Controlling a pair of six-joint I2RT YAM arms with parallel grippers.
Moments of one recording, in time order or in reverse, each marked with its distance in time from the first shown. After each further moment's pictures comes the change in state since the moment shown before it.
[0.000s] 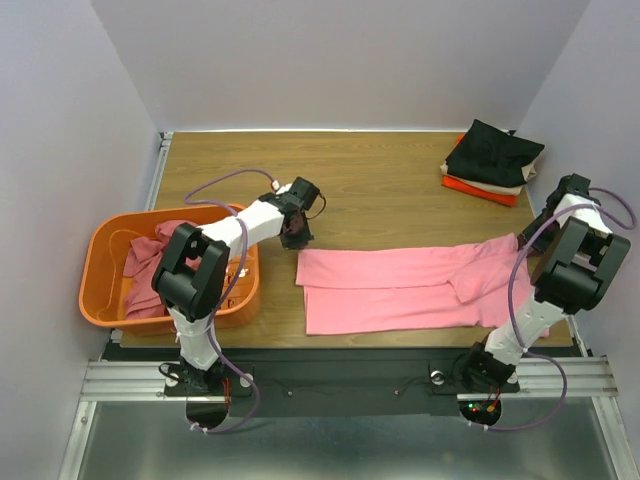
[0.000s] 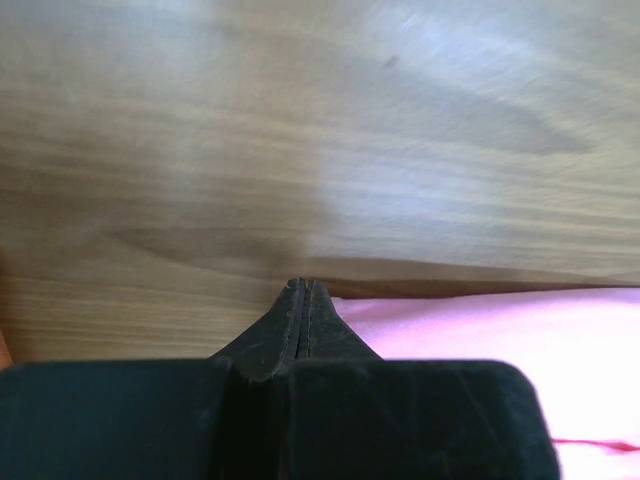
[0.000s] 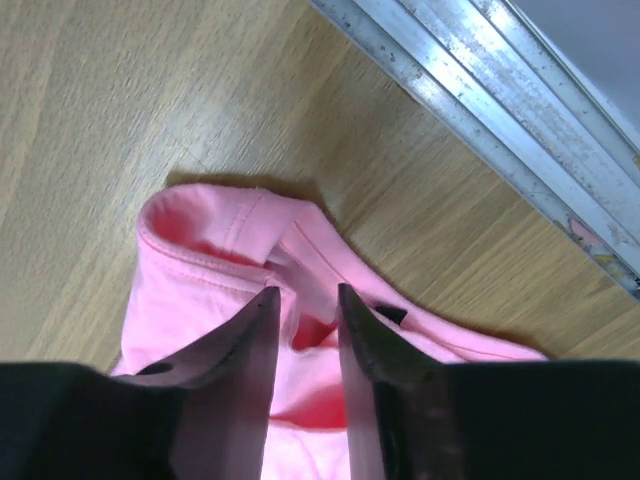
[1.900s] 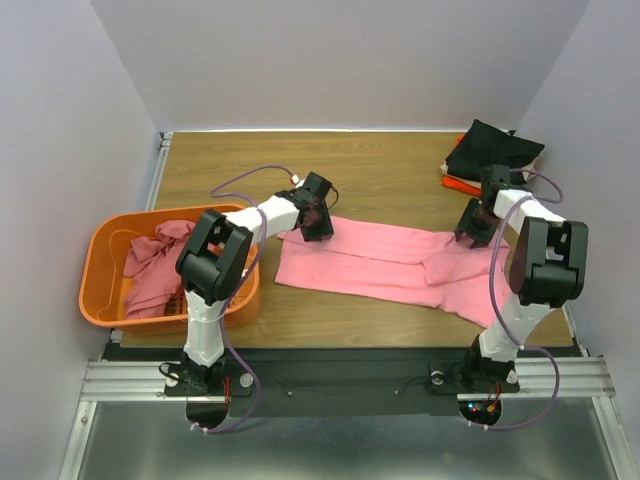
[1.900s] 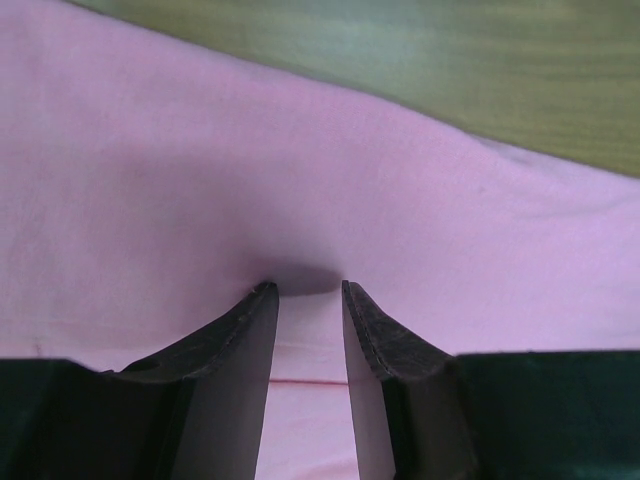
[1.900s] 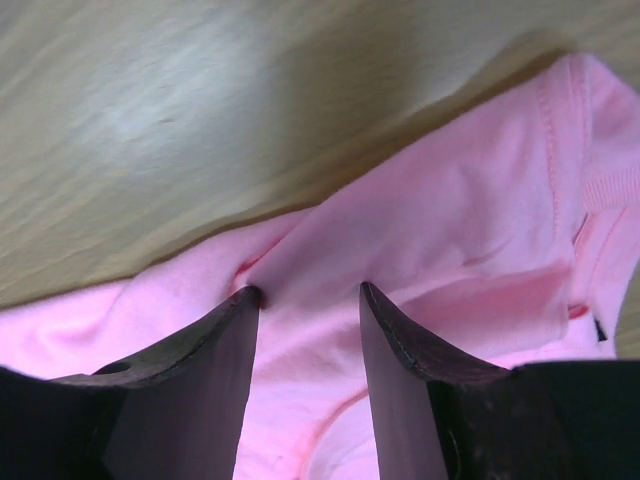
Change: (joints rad) left arm -0.035 0.187 0.138 0.187 0.125 -0.002; right arm 0.389 -0.044 -0.116 0.083 -0.053 0.037
